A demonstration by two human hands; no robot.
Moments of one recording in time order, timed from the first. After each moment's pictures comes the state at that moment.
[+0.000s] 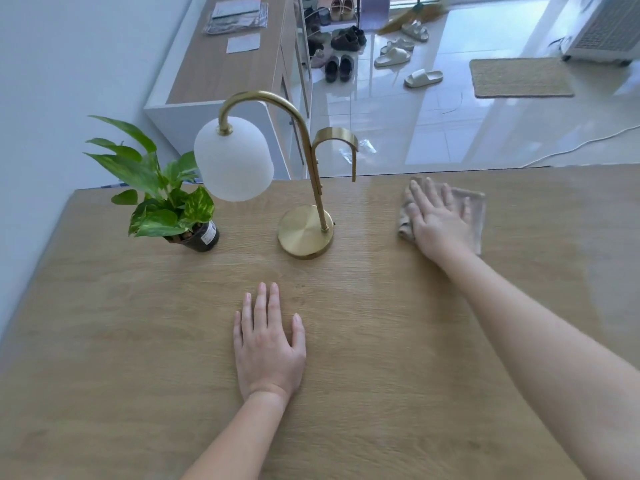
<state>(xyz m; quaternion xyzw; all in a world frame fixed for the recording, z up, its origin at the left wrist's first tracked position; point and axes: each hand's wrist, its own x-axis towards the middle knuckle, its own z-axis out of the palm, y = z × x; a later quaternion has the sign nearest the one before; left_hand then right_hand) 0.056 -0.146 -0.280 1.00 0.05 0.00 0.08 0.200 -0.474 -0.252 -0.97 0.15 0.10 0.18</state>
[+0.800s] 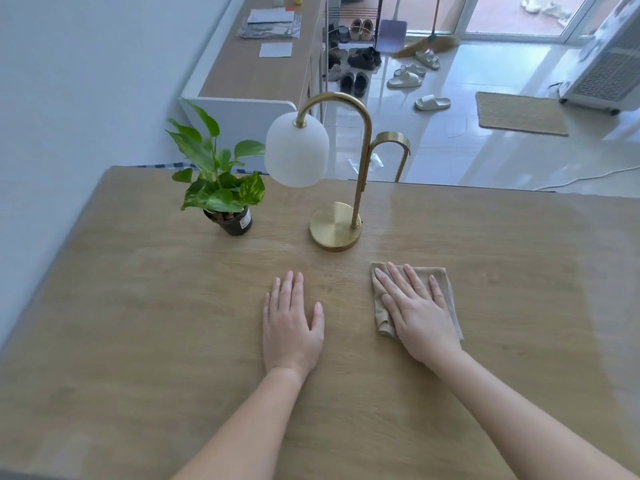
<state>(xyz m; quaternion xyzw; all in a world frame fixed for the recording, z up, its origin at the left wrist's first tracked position) 0.055 -0.131 -0.267 0.98 0.02 -0.02 0.19 0.047 -0.375 -0.253 -0.98 -0.01 0.12 0.14</state>
